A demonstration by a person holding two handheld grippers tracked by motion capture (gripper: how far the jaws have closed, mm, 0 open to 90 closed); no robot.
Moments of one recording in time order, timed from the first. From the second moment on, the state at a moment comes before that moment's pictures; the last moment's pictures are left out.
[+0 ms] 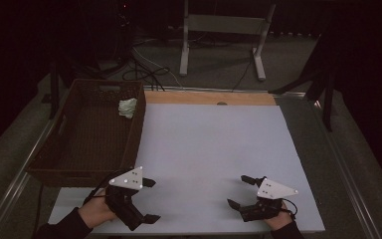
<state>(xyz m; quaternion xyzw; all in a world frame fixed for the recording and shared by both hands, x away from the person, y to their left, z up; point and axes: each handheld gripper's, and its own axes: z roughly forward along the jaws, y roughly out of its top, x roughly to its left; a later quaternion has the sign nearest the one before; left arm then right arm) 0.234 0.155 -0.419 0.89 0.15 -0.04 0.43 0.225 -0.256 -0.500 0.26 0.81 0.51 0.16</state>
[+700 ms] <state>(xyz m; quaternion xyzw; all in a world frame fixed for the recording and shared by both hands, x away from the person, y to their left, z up) 0.251 0.172 -0.387 0.89 0.16 -0.02 0.42 0.224 -0.253 -0.500 0.26 0.81 0.50 0.16</state>
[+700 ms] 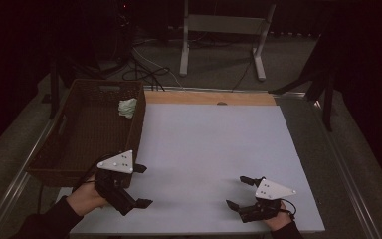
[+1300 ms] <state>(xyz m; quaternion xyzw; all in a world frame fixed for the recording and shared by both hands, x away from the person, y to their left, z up) 0.269 0.196 -0.365 0.88 0.20 0.01 0.42 0.224 -0.252 -0.500 0.26 0.81 0.50 0.16</state>
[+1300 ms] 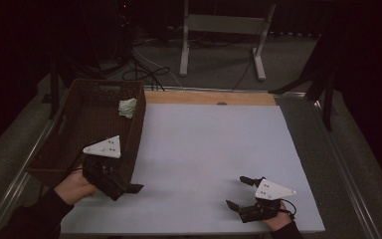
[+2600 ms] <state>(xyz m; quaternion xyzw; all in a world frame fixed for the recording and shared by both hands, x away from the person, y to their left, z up) 0.333 0.250 -0.343 0.85 0.27 0.08 0.45 0.224 -0.251 -0.500 0.26 0.81 0.50 0.15</state>
